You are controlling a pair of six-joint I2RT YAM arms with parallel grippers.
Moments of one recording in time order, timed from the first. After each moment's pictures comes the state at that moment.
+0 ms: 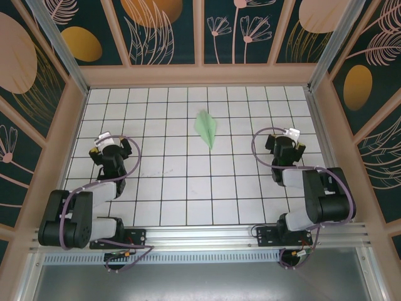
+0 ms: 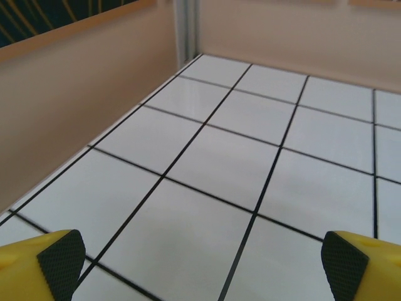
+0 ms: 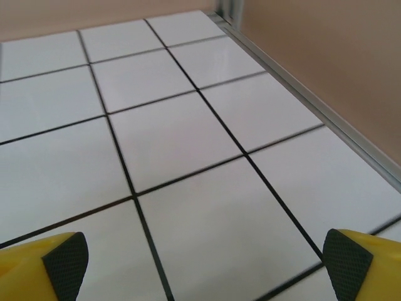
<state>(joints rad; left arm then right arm) -0.06 1.32 0.27 0.74 -0.47 -0.20 0.10 1.48 0.38 0.69 0.44 0.17</state>
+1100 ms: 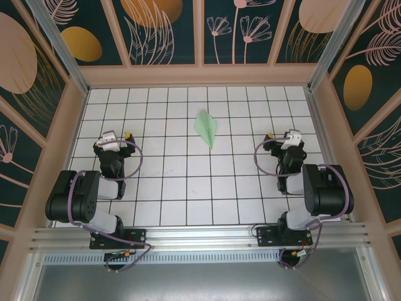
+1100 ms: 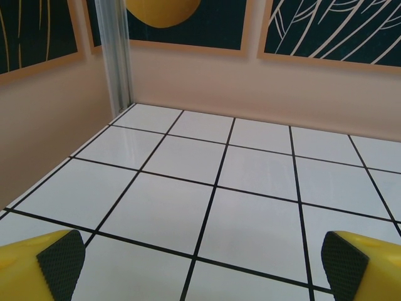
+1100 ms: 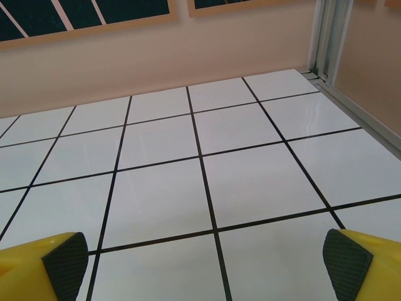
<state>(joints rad) -0.02 1.52 0.22 1.19 -0.24 -0.11 -0.02 1.53 0.24 1.11 0.04 0.12</state>
